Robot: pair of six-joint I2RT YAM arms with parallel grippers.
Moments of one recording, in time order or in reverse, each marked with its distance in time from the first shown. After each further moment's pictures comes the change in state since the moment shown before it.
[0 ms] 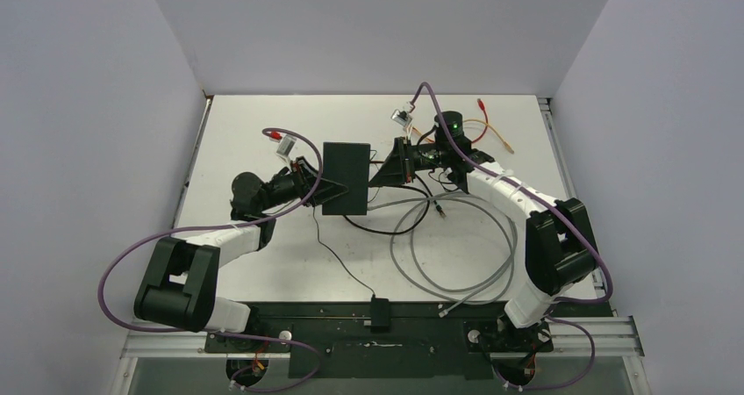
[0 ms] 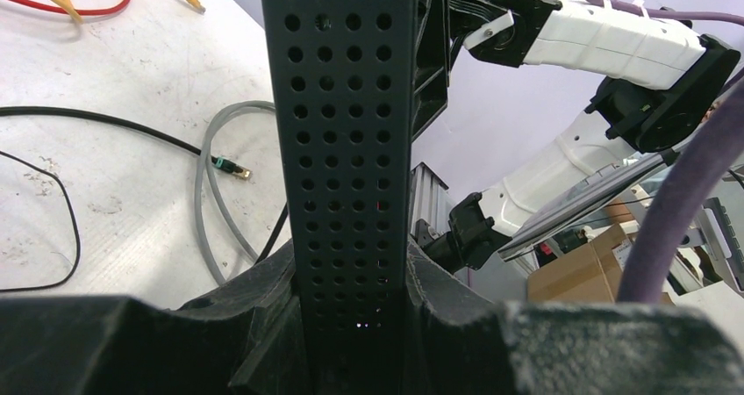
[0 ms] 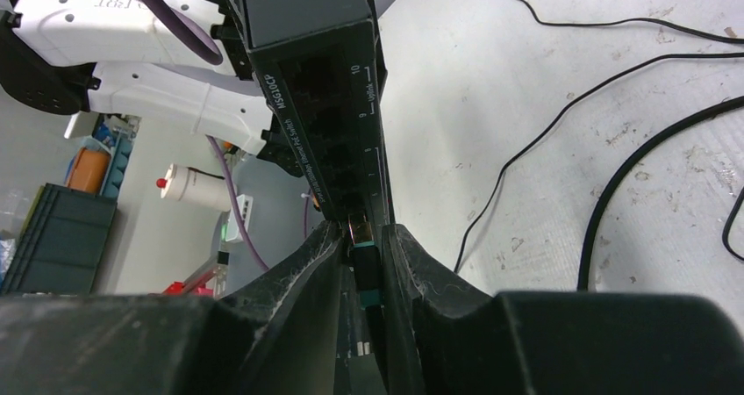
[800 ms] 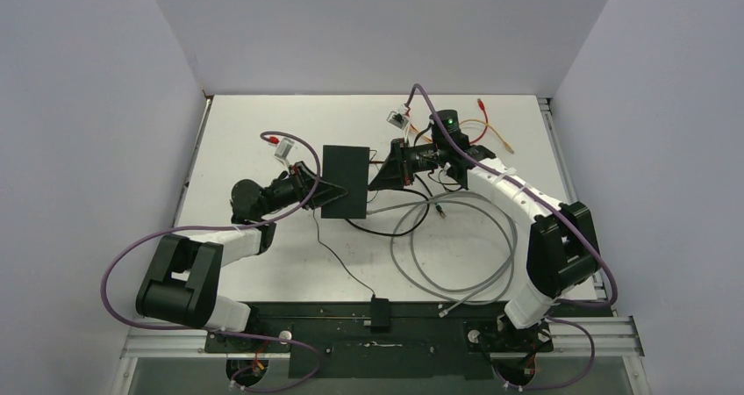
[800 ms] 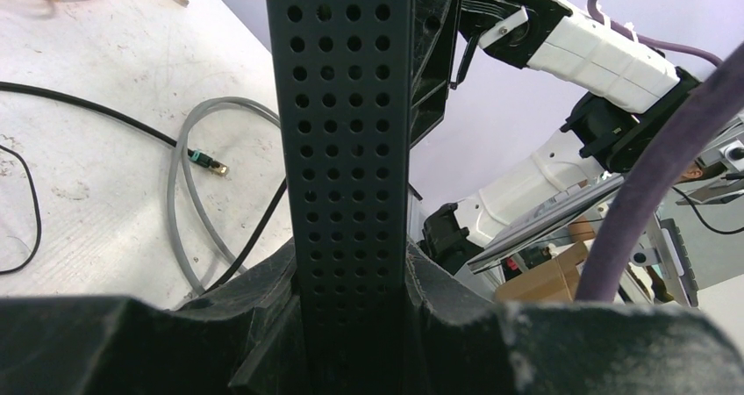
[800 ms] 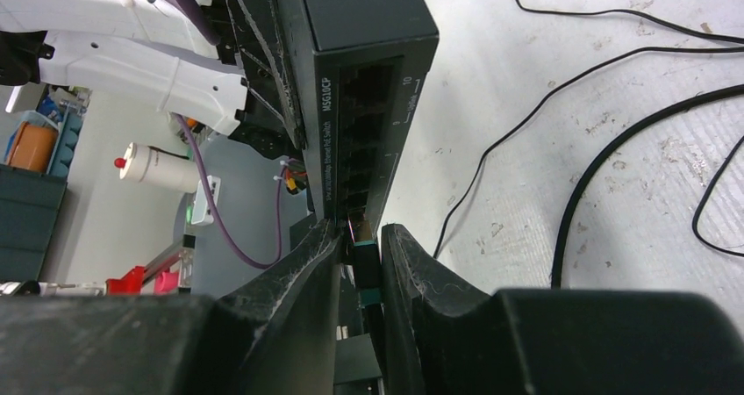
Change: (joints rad) left arm 0.001 0.019 -0.047 0.114 -0.018 -0.131; right arm 0.012 -0.013 0.074 -0.269 0.053 -0.243
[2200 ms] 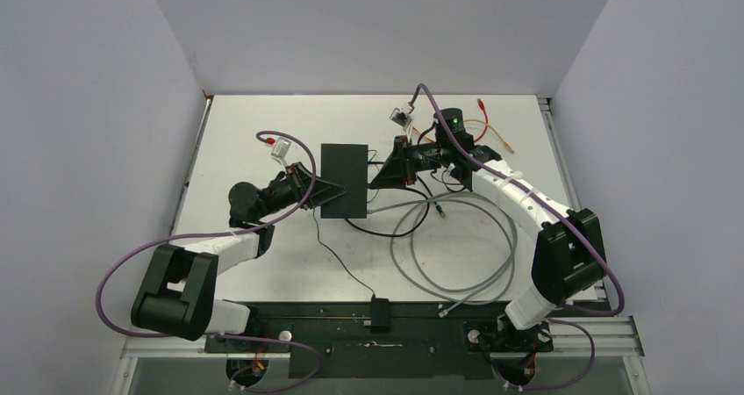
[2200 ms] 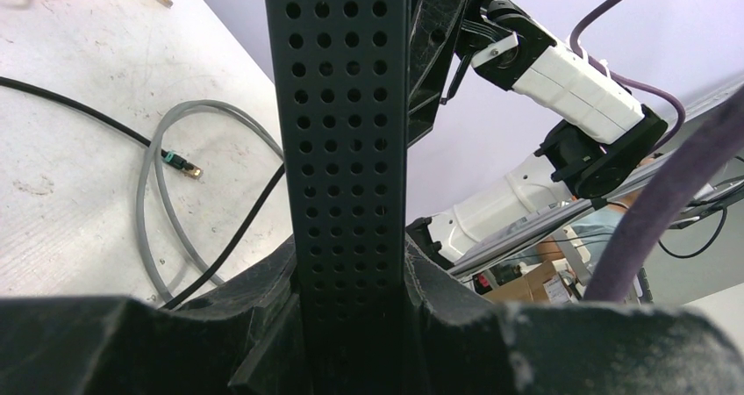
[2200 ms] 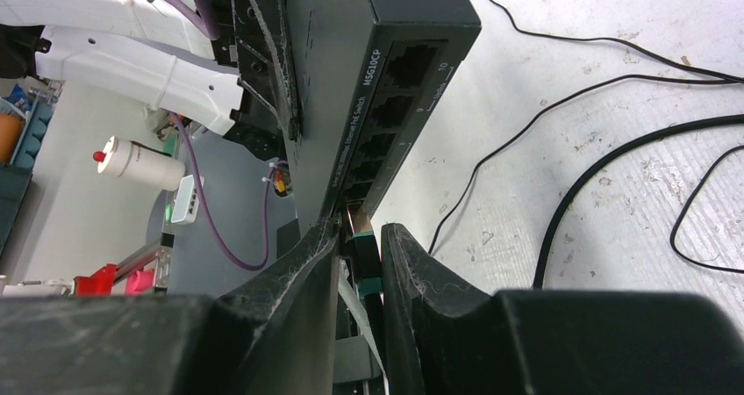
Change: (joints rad) left arm -0.002 -0.064 -0.014 -0.027 -0.038 -0.090; right arm -0.006 -0.047 -0.003 -0.010 0.013 -0.051
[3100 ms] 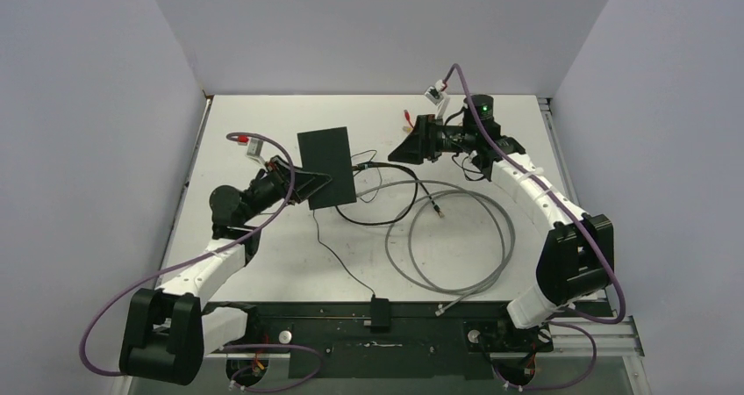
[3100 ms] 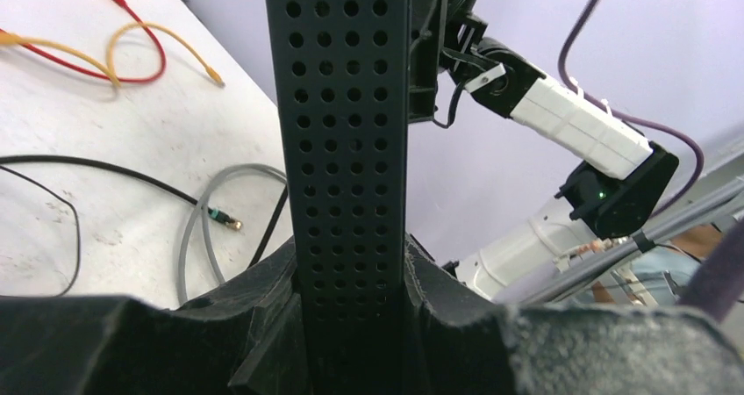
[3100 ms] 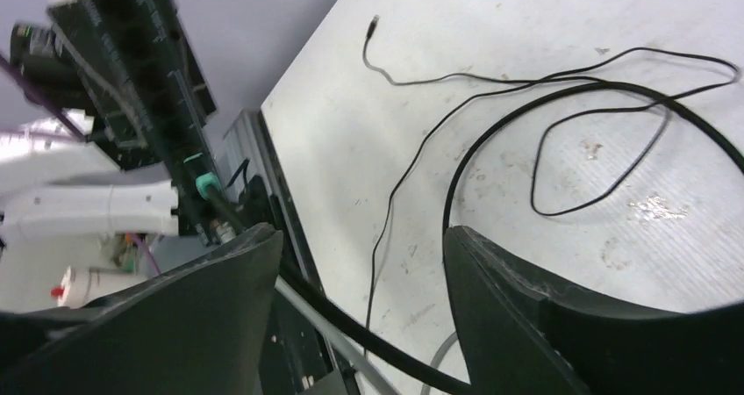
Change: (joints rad) left arm 0.058 -0.209 0.000 -0.194 -0.091 0.101; right arm -0.107 -0.031 0.036 -0.005 0.127 0.110
